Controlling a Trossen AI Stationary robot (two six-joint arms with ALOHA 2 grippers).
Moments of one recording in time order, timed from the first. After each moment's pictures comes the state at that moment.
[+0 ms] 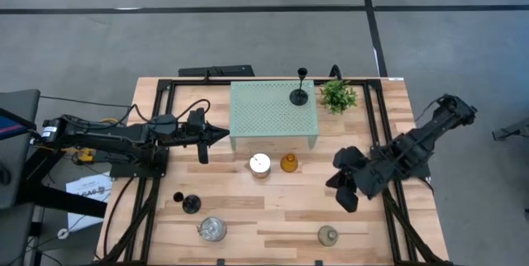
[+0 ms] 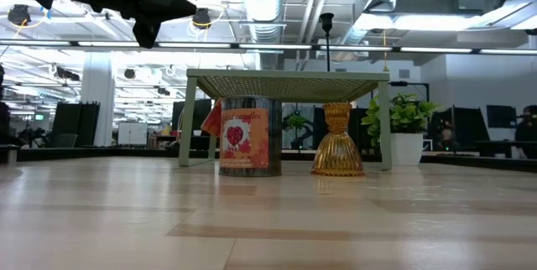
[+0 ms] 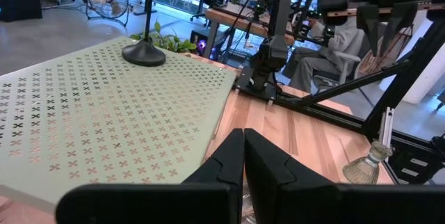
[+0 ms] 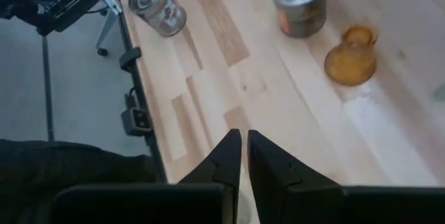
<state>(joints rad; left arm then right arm) -0.01 0.62 0.40 0.26 -0.16 -0.24 0.66 1.25 1.33 -1.00 0.34 1.04</state>
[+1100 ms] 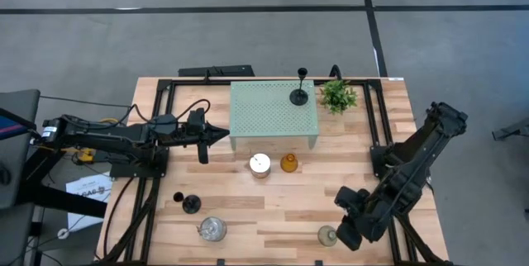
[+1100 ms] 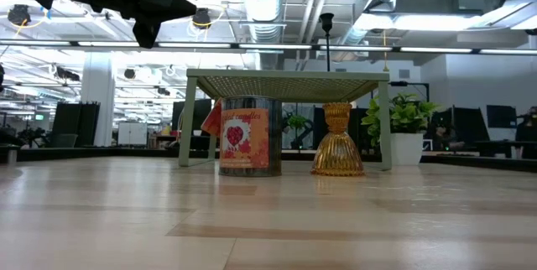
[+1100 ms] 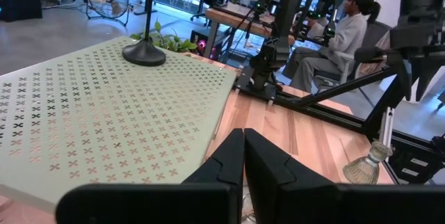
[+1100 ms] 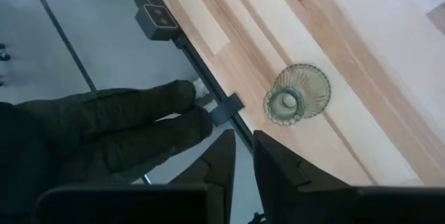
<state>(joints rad) -0.01 0.62 0.40 0.25 -0.16 -0.24 0.87 1.47 1.33 -0.93 0.10 1.53</state>
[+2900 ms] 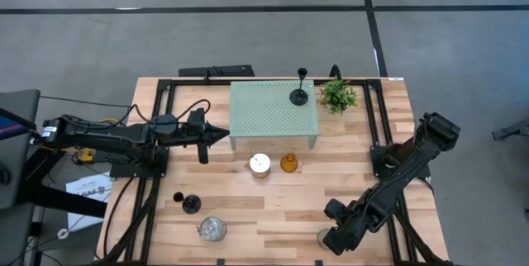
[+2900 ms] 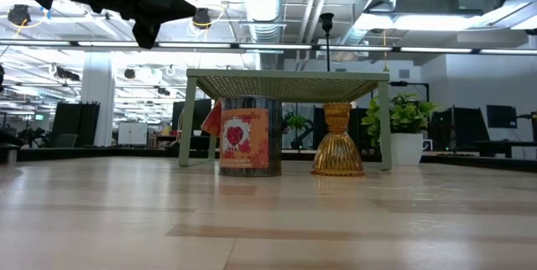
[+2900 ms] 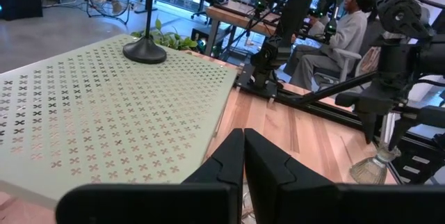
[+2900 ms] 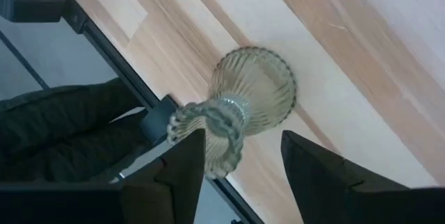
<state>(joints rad) -0.01 0.62 0.40 0.25 -0.16 -0.24 0.86 1.62 1.05 -0.62 0.00 1.60</state>
